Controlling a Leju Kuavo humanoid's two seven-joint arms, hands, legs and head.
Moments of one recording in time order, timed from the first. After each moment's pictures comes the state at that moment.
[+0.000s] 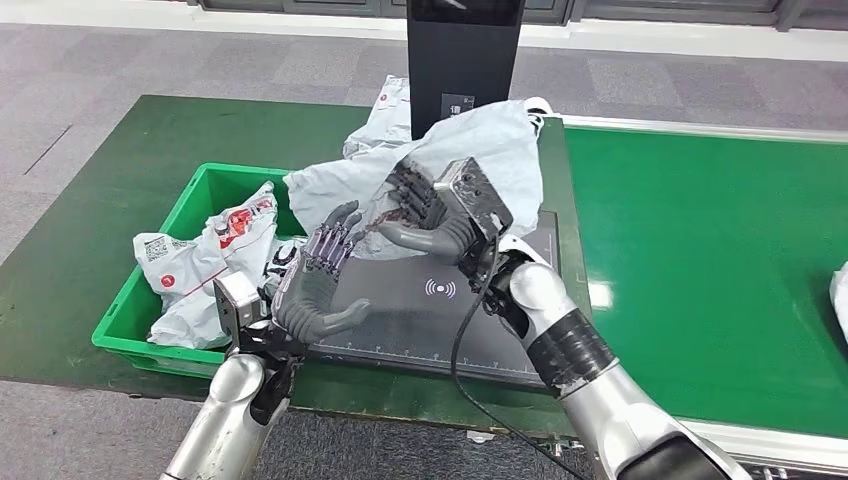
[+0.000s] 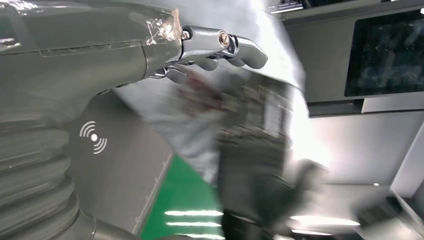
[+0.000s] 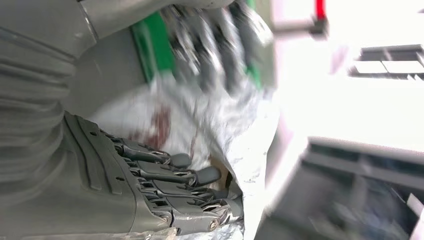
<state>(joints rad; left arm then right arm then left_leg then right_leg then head) -0.23 -0.10 -0.29 -1.35 0.20 -0.23 -0.51 -0.68 0.11 0.55 -1.00 -0.26 0.23 -0.19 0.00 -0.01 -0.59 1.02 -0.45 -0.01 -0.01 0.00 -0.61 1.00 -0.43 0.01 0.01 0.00</state>
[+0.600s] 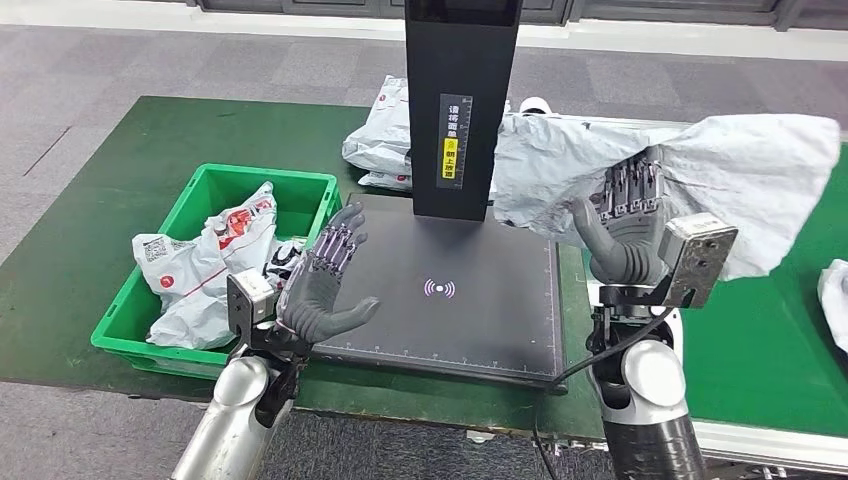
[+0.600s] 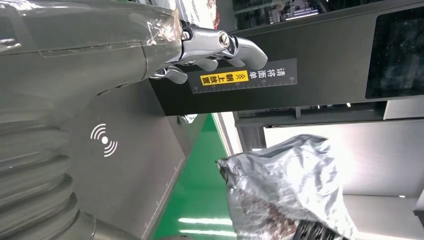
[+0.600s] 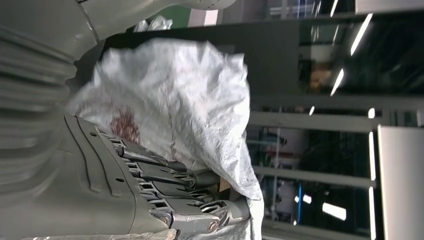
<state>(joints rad) -0.23 -0.14 -0.27 -1.36 0.14 -0.21 -0.45 -0.28 0.05 0.18 -1.59 -0.07 -0.16 -0.23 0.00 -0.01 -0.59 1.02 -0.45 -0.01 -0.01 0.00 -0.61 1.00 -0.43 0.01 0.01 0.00</state>
